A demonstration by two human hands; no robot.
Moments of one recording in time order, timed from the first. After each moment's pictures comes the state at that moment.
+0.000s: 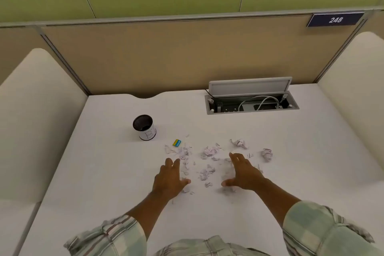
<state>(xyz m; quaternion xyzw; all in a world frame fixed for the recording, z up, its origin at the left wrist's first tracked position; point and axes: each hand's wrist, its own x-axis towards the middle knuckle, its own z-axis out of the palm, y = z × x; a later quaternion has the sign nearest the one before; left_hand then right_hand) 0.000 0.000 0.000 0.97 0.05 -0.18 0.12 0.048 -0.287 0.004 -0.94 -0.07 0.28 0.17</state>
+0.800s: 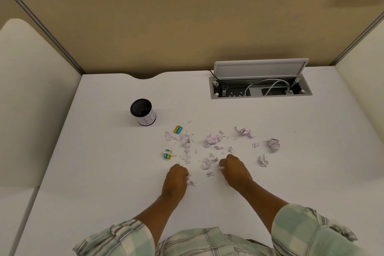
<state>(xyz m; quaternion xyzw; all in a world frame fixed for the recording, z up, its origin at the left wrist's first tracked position) -0.017 -0.020 -0.052 0.93 0.11 -0.21 0.27 0.038 -0.244 -0.043 -0.95 -0.08 0.25 0.15</state>
